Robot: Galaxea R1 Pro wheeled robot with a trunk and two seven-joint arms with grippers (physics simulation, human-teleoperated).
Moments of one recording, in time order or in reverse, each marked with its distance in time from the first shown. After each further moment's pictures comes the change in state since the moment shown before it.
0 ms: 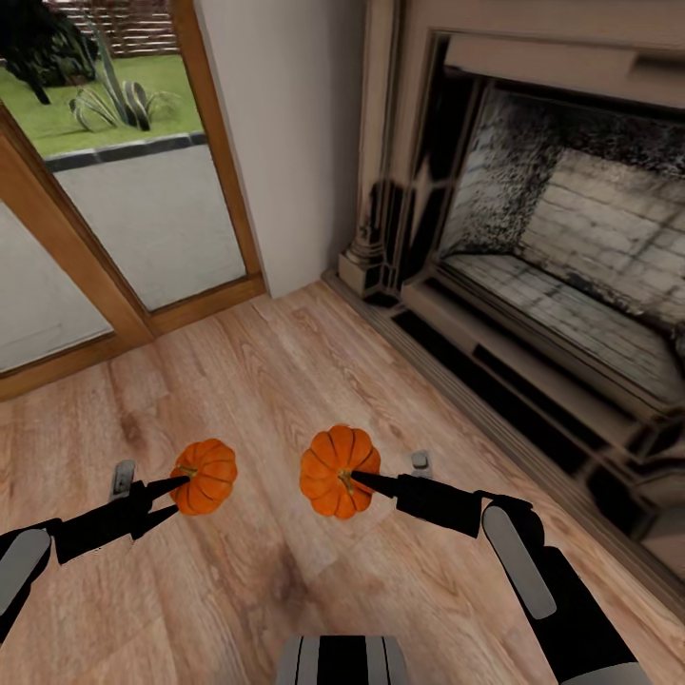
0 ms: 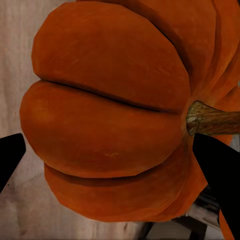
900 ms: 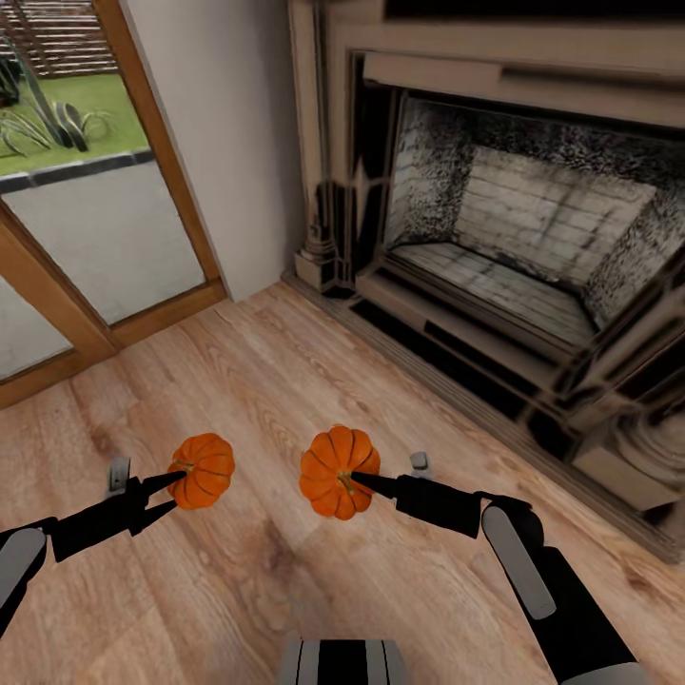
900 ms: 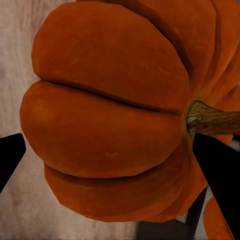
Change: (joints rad) left arm 0.002 0.010 0.001 -0.005 0.051 -0.001 0.000; right arm 0.000 0.001 0.000 0.006 0.003 0.001 -0.002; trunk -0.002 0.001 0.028
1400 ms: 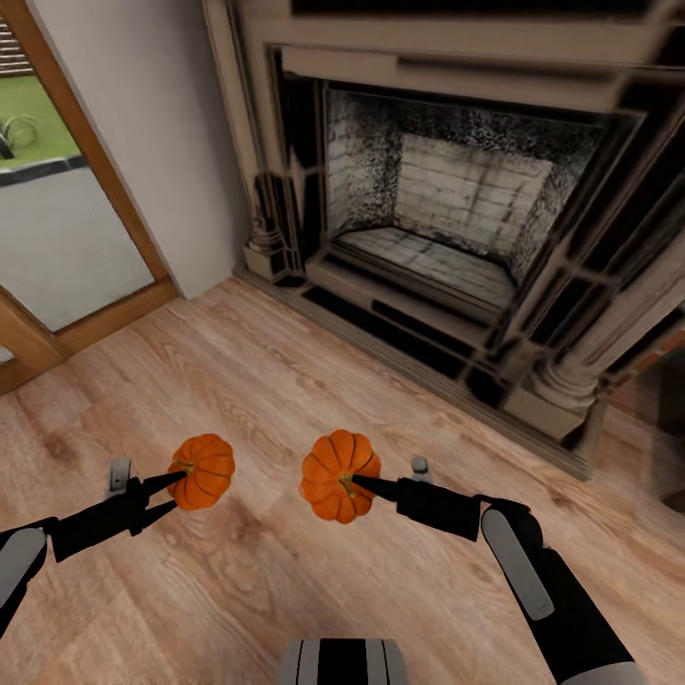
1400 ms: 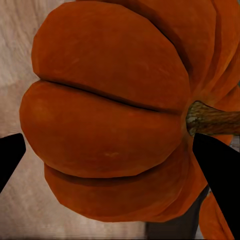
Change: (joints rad) left arm 0.000 0.000 -0.001 -0.001 -0.006 -0.002 0.001; right arm 0.000 0.000 -0.002 0.034 0.002 -0.002 0.009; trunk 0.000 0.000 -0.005
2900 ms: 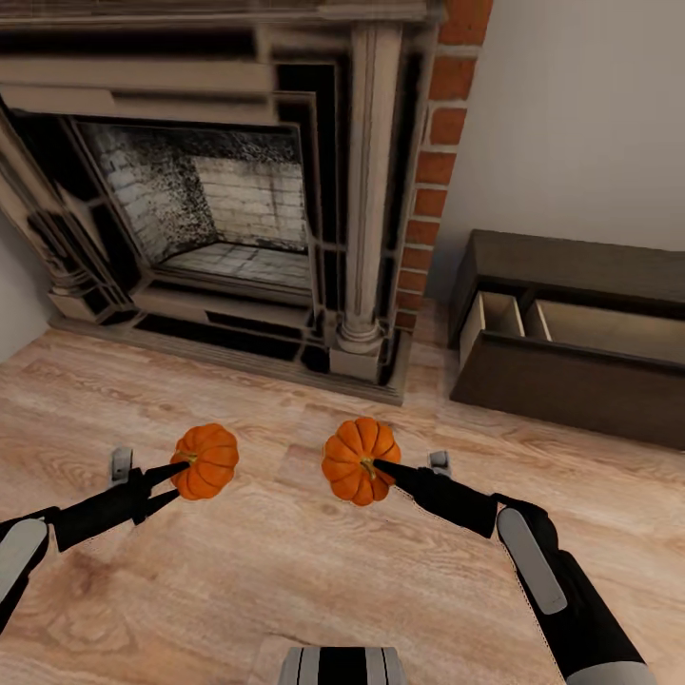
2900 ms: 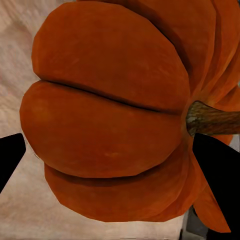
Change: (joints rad) left arm 0.000 -0.001 -0.005 -0.072 0.004 0.001 -0.002; right arm 0.000 -0.001 -0.099 0.044 -0.063 0.006 0.000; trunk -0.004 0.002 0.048
